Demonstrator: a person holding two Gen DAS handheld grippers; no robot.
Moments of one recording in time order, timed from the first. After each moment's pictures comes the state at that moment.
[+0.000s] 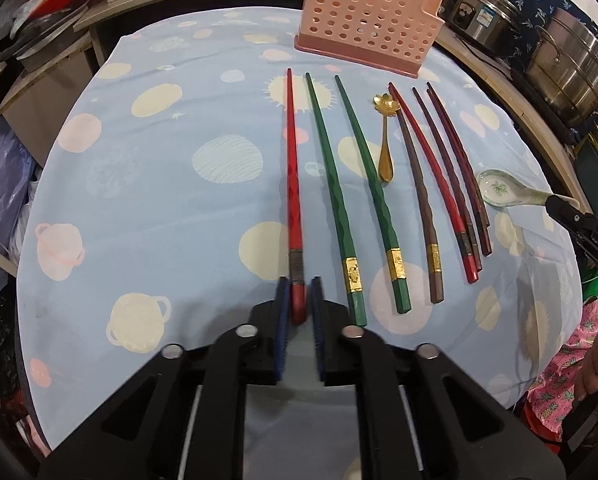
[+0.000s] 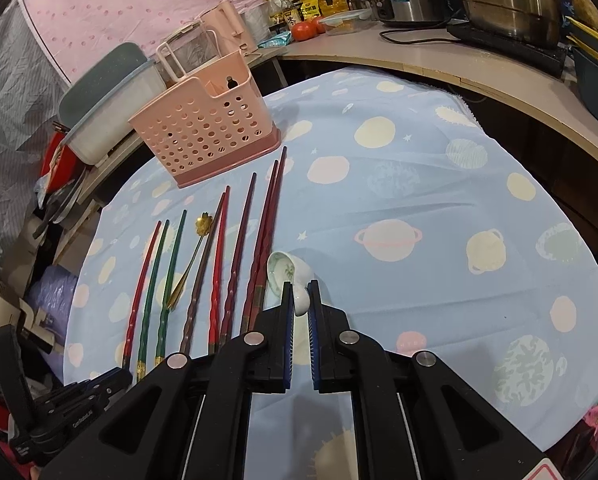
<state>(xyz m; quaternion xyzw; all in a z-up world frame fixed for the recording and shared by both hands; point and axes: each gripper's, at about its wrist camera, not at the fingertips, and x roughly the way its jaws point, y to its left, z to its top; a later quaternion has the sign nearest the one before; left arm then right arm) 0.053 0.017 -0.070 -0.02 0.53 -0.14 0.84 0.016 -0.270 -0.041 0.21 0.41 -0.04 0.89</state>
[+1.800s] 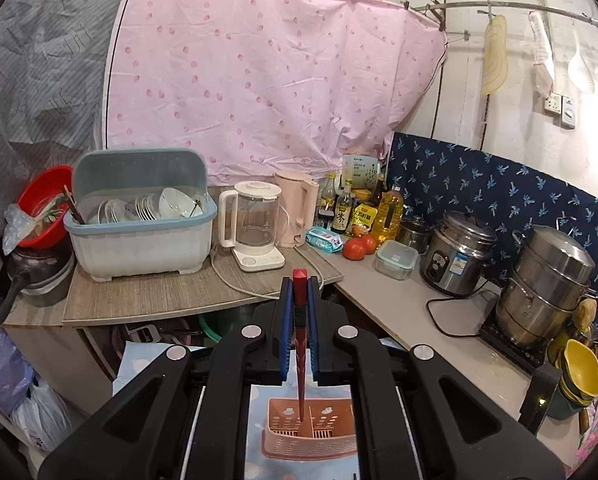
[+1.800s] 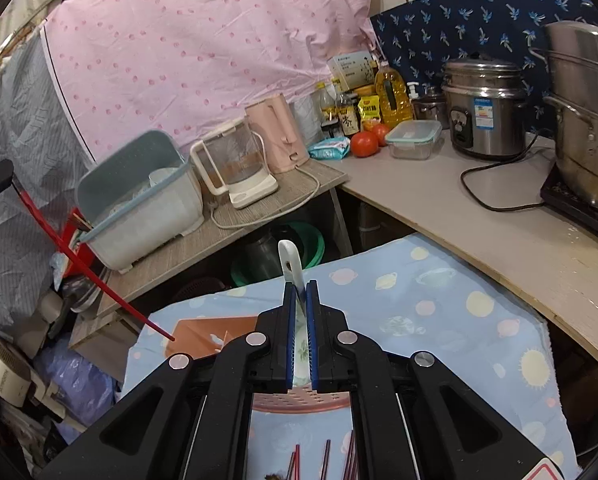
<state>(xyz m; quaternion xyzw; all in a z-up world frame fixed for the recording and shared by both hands) 0.273 -0.026 0.251 -0.06 0.20 -0.14 0.97 0.244 -0.283 0.103 0.18 0.29 -0.01 0.94</state>
